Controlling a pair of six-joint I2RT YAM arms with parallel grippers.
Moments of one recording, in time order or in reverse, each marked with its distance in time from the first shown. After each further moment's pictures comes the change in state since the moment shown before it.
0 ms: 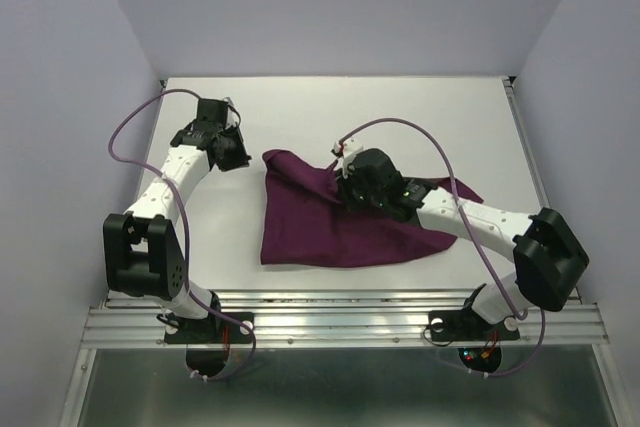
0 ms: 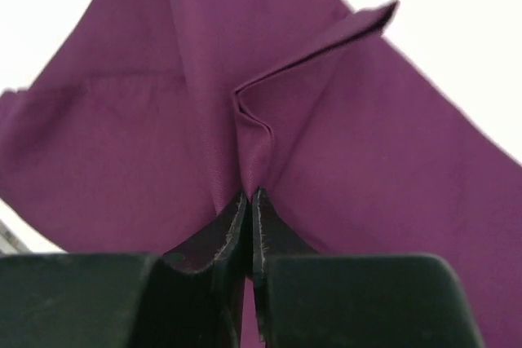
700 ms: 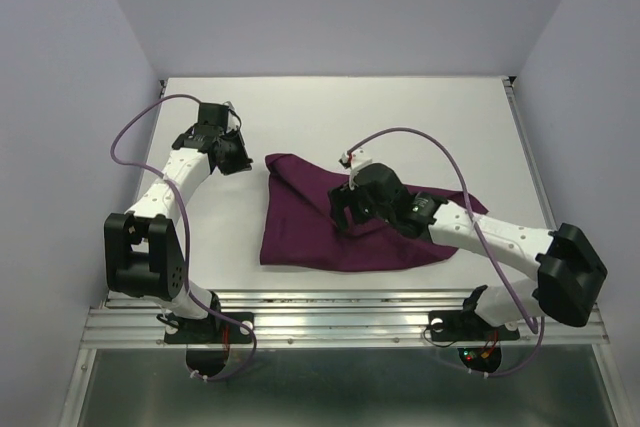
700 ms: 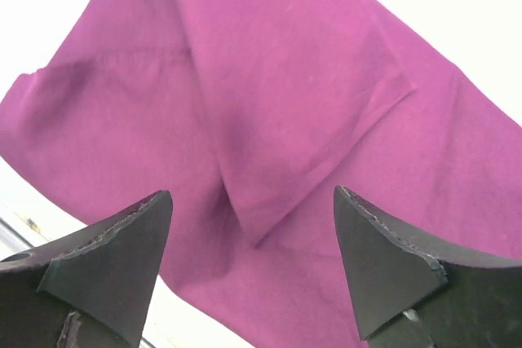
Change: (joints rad) left arm 0.000 -0.002 -0.047 0.032 0.030 -0.029; right arm 0.087 -0.128 -0.093 -0.076 0.148 0.103
